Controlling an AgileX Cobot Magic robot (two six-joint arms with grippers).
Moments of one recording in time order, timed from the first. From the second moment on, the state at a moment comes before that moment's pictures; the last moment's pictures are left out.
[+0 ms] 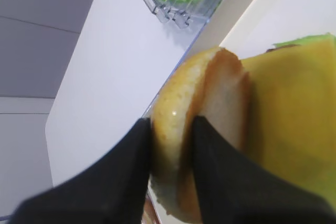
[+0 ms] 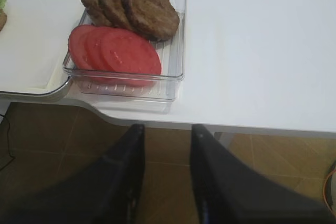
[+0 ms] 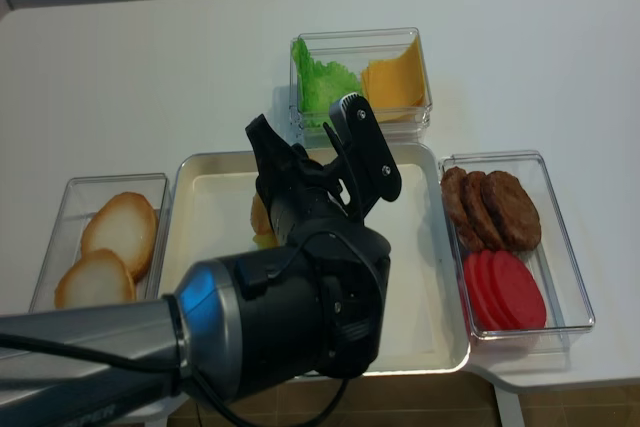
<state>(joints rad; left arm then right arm) -1.07 1.75 -1.26 1.14 1.18 -0.75 0.01 -0.02 -0.48 0.15 1.15 -0.12</state>
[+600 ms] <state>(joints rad) -1.07 1.75 -1.26 1.13 1.18 -0.75 0.01 -0.02 -0.48 0.15 1.15 -0.12</state>
